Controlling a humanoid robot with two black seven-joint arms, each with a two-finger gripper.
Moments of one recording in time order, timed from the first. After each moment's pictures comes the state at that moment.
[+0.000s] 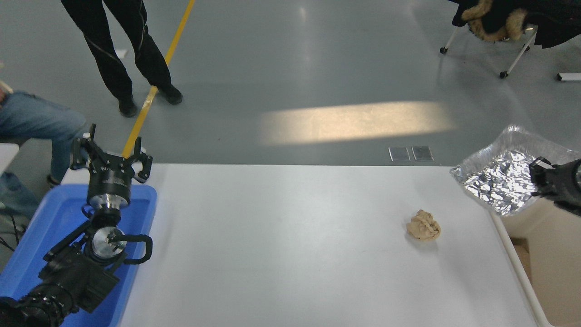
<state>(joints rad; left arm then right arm) -0.61 0.19 -0.97 -0.40 -0.12 -0.54 -0.56 1.42 -0.73 -1.24 0.96 0.46 0.05 -0.11</state>
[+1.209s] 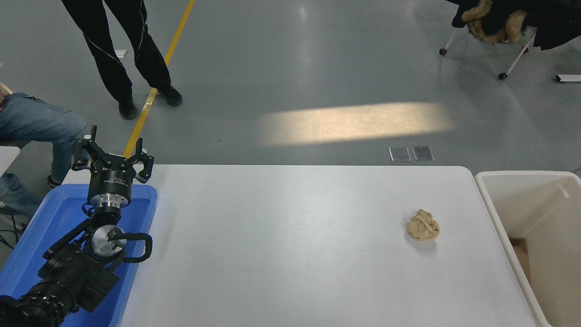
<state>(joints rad) -0.61 0.19 -0.97 -0.40 -0.12 -0.54 -0.56 0.73 -0.69 -0.73 0.44 0.49 0.02 -0.11</state>
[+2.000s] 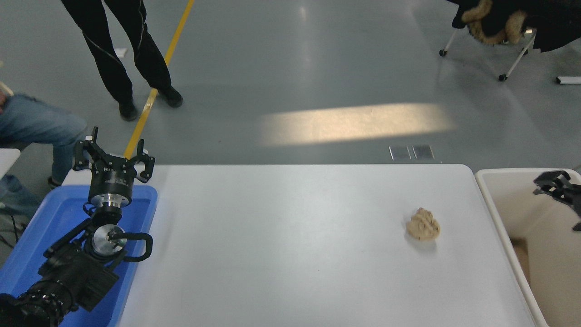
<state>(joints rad) -0.61 0.19 -0.97 -0.40 -0.12 -0.54 -0.56 1.98 -0.74 -1.45 1.50 0.11 0.06 -0.03</state>
